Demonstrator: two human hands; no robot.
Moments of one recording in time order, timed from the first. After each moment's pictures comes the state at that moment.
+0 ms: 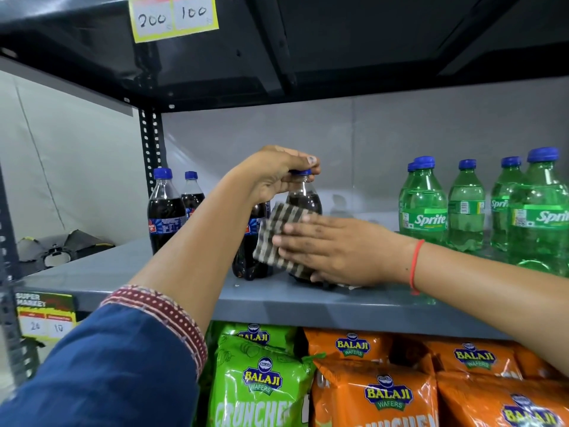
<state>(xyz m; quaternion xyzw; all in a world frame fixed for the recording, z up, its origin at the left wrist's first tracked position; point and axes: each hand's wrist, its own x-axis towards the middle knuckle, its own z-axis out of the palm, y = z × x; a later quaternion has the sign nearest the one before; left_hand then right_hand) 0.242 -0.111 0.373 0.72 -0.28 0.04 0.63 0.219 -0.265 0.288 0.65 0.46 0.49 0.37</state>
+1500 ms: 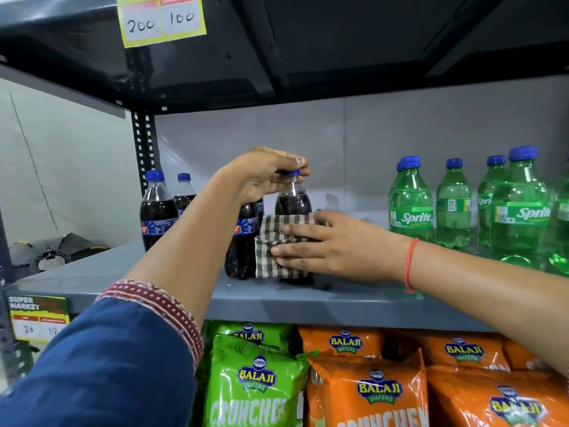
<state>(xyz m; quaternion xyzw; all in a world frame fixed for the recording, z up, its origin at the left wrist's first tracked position) 0.238 -0.110 0.375 0.74 -0.27 0.03 0.62 0.205 -0.278 0.287 0.67 0.46 0.44 0.38</state>
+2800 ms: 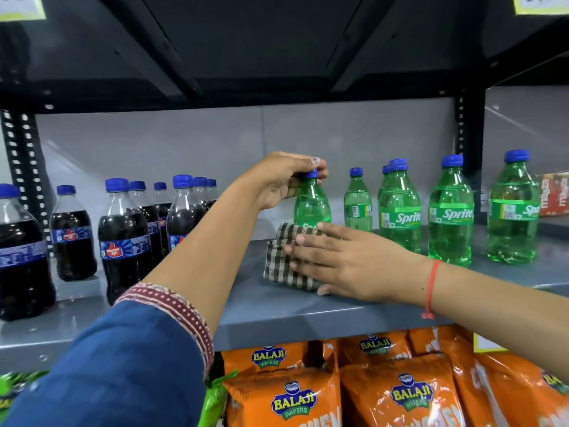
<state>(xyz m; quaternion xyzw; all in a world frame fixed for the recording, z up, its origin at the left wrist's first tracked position) 0.234 -0.264 0.371 0.67 -0.39 -0.07 0.63 0.148 -0.401 0.273 0.79 0.31 0.37 0.39</state>
